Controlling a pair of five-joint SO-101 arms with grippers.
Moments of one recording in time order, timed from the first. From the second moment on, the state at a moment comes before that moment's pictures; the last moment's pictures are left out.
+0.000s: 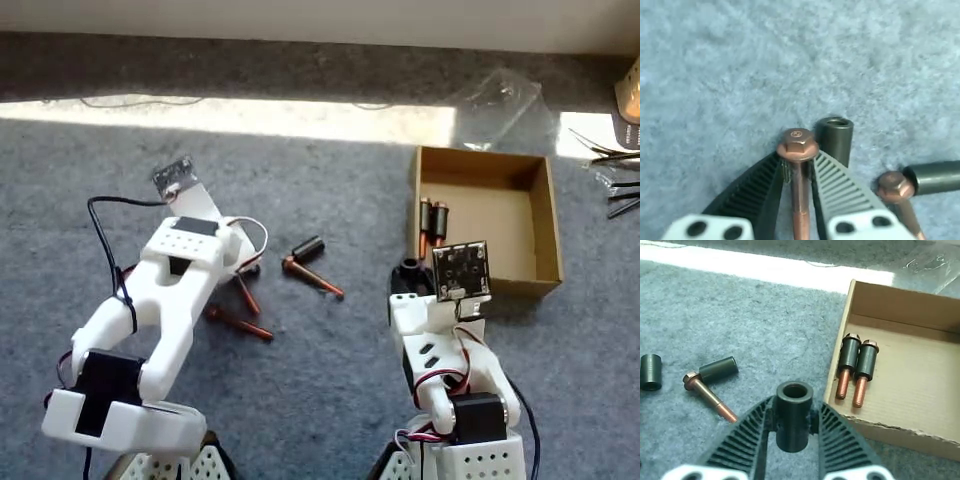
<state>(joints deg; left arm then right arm) 4.0 -4.1 40.8 45.0 46.9 -11.8 -96.6 81.5 52.0 4.4</state>
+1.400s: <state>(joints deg) 3.9 -54.7 45.0 48.5 1.3 -32.3 -96.6 92.5 29.7 4.4</state>
